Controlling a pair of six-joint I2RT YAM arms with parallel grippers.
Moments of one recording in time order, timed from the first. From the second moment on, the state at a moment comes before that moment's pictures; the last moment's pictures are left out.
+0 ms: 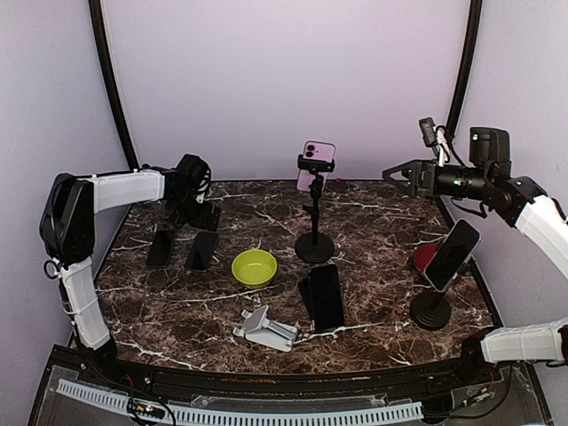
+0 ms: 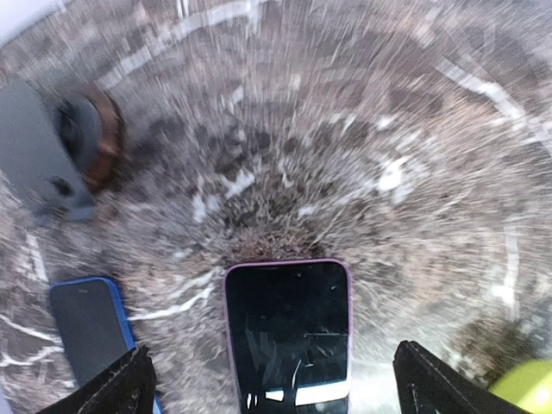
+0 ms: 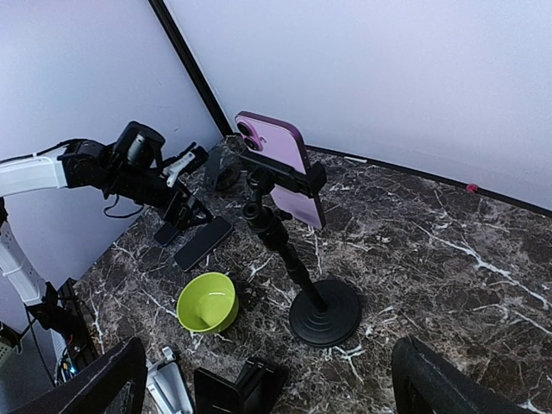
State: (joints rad) left arm -0.38 1.93 1.46 -0.65 -0.17 -0.19; right arm 0.29 1.07 1.10 -0.39 -0.57 0.17
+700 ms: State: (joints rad) left arm -0.40 1.33 1.11 -0.42 0.32 0.14; right arm 0.29 1.04 1.10 -0.39 -0.59 0.17
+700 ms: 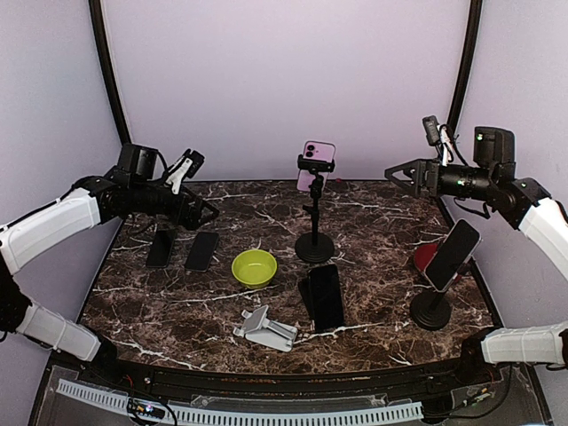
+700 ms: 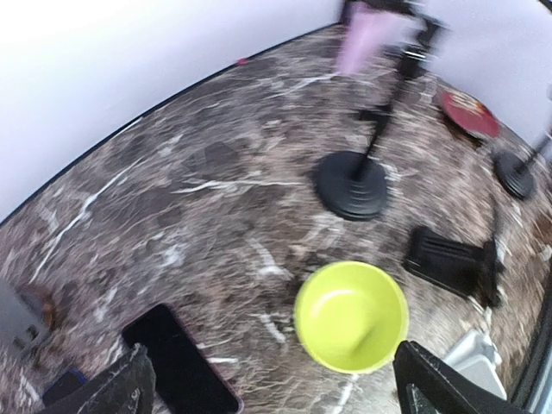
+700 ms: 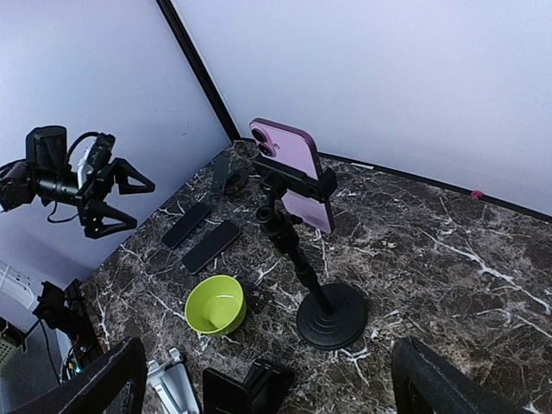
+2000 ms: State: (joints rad) left arm -0.93 1.50 1.00 -0.60 0.50 0.73; right arm 0.29 1.01 1.10 -0.45 -0.63 0.15
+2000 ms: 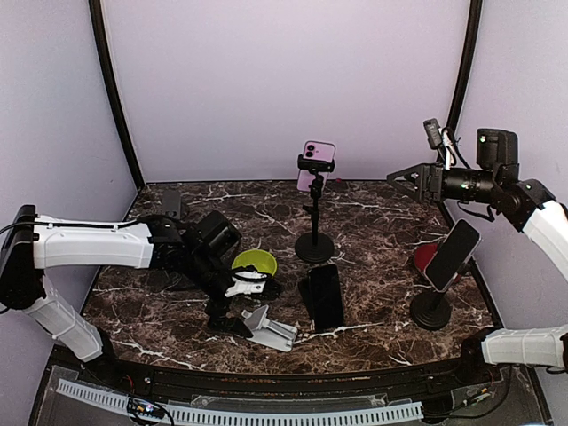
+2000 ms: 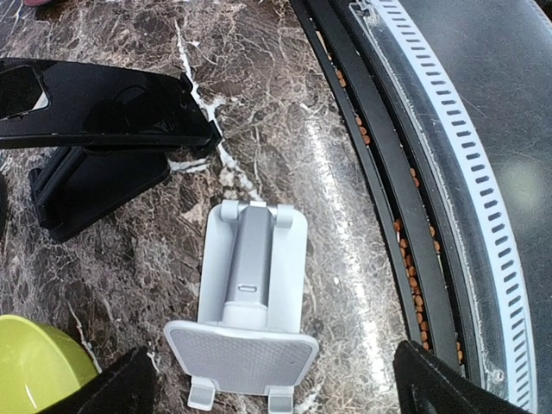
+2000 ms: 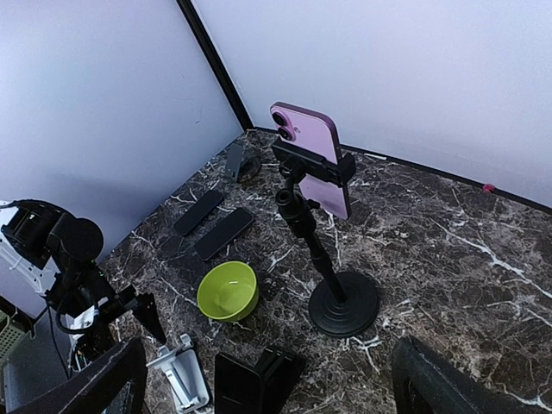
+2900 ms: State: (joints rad) left arm -0.95 1.63 0.99 -0.45 0.46 0.80; right arm 0.29 1.01 1.09 -0.44 -0.65 0.15
